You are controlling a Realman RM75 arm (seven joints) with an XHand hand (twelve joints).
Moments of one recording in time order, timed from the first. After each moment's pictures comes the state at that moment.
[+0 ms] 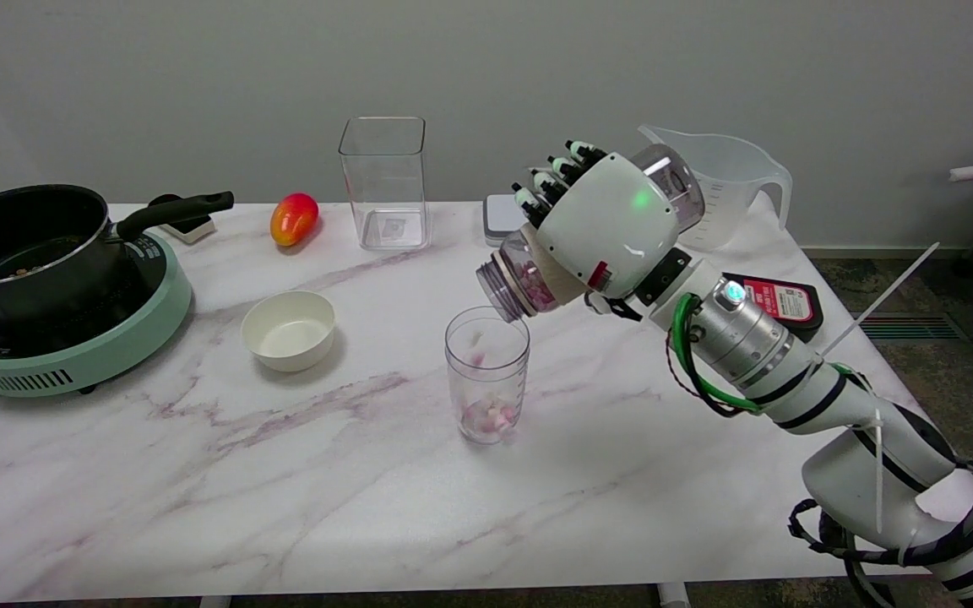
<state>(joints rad) -0.18 -1.08 -1.54 1.86 -0.46 0.52 0.18</state>
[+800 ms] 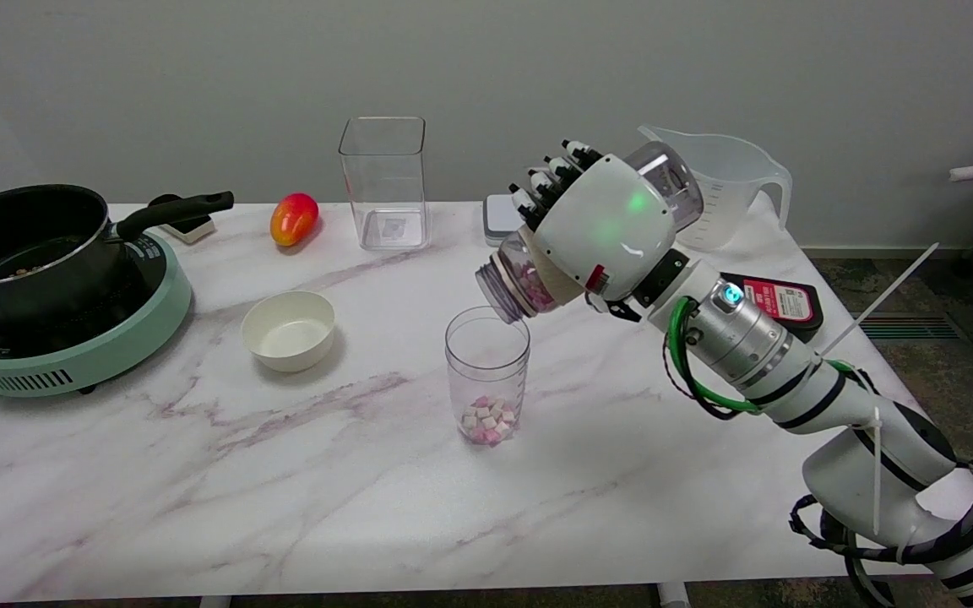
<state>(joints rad) -0.17 -1.08 -1.54 1.86 -0.50 0.53 0.18</state>
